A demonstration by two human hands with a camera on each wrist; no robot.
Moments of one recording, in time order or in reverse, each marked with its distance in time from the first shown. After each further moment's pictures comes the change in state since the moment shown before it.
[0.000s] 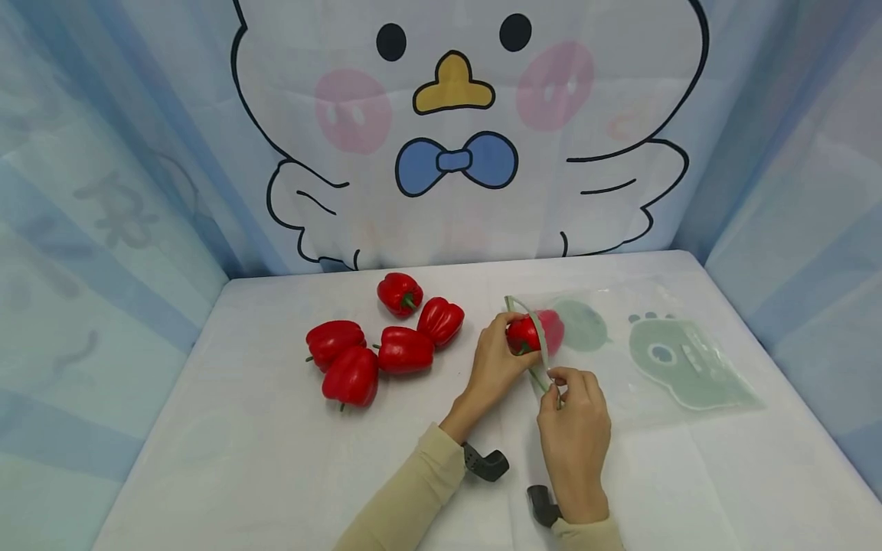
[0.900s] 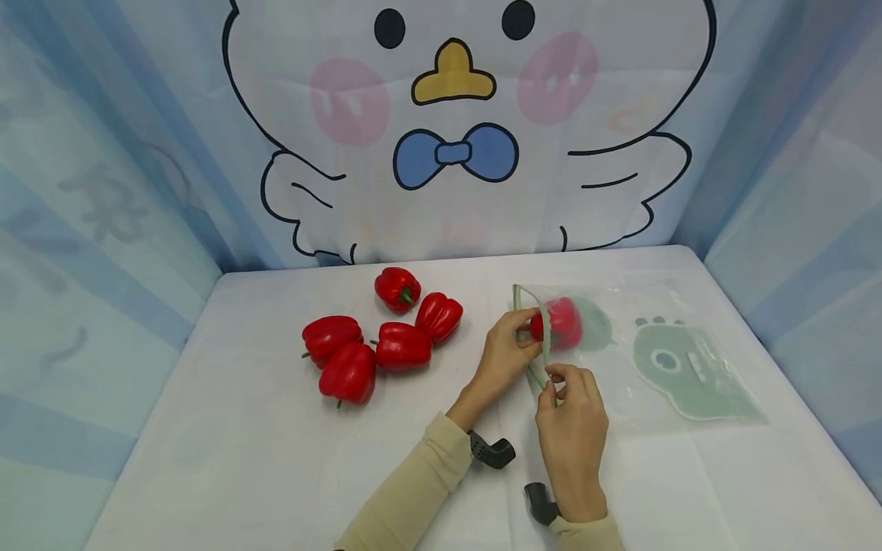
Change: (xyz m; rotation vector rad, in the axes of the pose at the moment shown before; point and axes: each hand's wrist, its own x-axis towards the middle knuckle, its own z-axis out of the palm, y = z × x) left_hand 0.014 -0.005 0.013 -0.266 -0.096 0.065; right_hand -0.002 0.003 0.003 0.023 -0.014 0.012
